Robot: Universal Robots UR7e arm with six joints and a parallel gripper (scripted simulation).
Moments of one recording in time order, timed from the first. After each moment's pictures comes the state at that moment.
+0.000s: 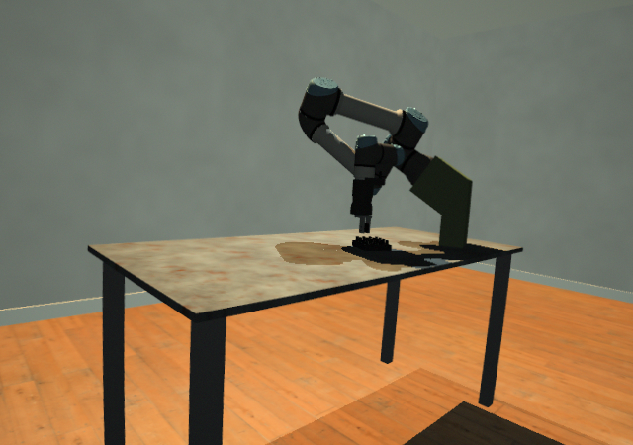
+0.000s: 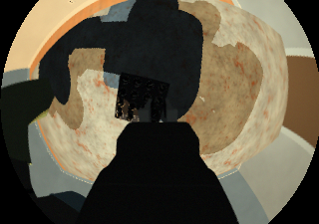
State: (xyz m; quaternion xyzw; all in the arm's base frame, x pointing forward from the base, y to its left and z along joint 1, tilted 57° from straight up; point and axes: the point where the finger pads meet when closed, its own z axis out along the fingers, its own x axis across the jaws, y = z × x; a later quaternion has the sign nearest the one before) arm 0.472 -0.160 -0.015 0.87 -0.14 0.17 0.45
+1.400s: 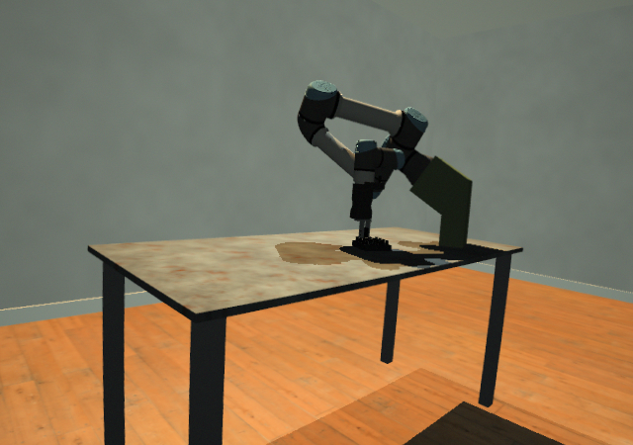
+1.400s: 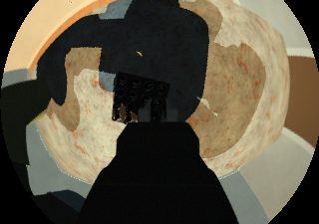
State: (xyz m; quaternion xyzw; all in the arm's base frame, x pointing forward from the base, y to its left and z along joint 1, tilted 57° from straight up) arm 0.475 -0.172 -0.023 0.87 -0.14 0.17 0.45
